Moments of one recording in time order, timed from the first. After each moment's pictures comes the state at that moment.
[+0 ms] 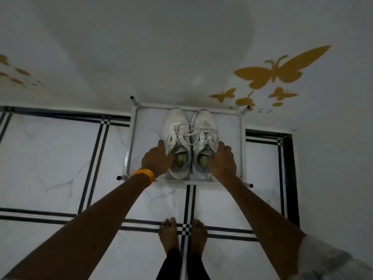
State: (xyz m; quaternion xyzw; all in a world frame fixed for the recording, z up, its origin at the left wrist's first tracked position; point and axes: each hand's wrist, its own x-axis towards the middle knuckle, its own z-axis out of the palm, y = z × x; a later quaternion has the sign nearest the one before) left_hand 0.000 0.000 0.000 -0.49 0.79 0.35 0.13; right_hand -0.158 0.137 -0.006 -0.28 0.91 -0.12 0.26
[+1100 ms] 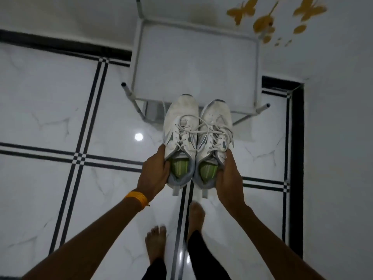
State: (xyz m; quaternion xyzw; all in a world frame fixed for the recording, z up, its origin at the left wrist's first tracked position) left_hand 0.203 0.234 -0.078 -0.43 0.78 0.44 -0.07; right_hand 0.043 0.389 -0.079 -0.32 0.87 -0.30 0.23
